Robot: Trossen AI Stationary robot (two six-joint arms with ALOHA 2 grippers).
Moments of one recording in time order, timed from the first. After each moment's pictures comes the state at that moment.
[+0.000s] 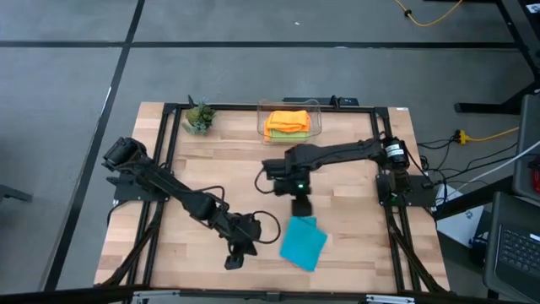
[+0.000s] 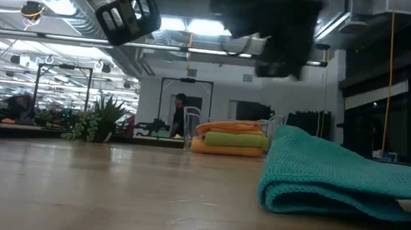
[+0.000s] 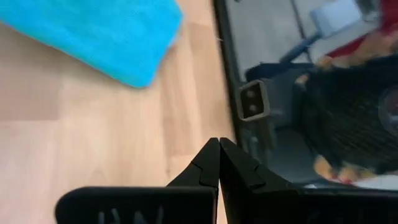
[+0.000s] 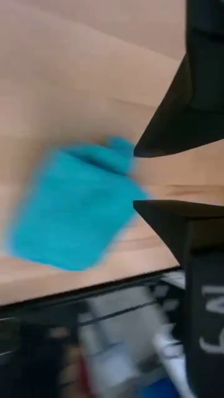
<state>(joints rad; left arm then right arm) -0.48 1.68 1.10 -0.15 0.13 -0.57 0.05 2.02 1.73 -1.27 -0.53 0.07</state>
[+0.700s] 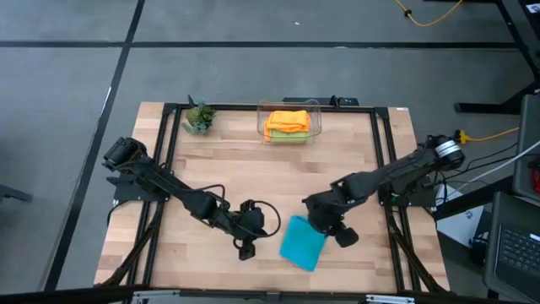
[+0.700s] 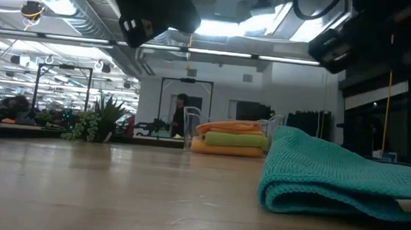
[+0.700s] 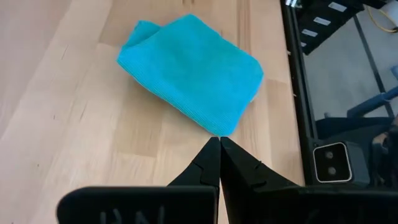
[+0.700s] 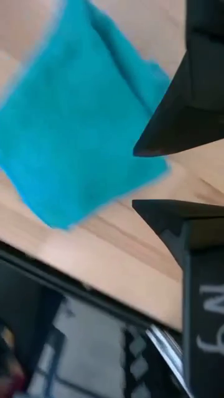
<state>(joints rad) -0.48 1.68 1.10 -0.14 -0.21 -0.59 0.35 1.55 1.10 -0.75 -0.41 -0.05</state>
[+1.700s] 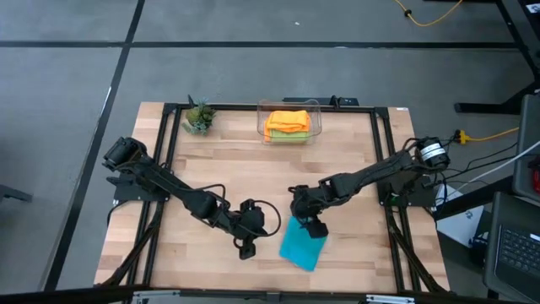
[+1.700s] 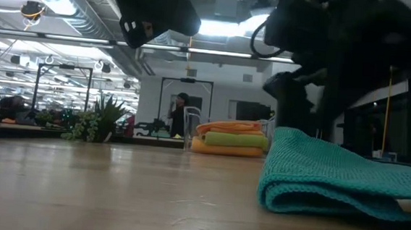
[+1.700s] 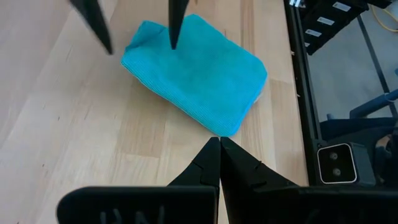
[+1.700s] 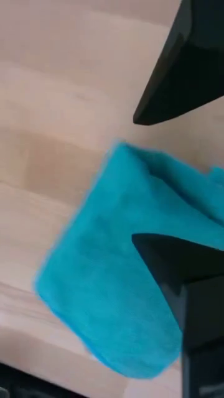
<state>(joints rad) -0.47 1.68 1.10 -0.15 -0.22 -0.59 0.26 1.69 0.97 -0.33 -0.16 0.05</state>
